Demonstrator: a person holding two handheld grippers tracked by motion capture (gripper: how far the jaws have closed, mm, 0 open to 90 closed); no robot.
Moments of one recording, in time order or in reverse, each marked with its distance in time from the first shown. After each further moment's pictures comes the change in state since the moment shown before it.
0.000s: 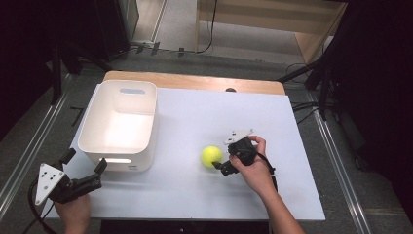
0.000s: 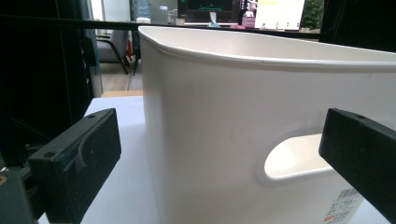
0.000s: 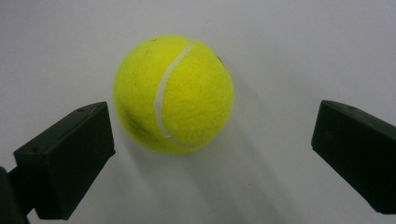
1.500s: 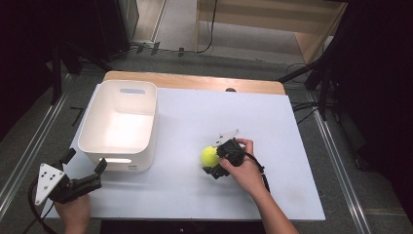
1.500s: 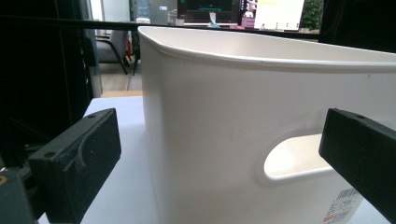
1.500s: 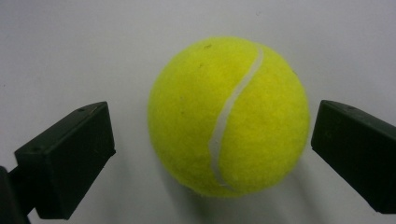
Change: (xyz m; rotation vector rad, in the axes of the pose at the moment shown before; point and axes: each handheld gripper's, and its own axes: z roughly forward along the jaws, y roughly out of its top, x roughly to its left) left arm 0.000 0.000 0.000 -0.001 -0.001 -0.001; right arm 0.012 0.009 0.029 0.065 0.107 -0.022
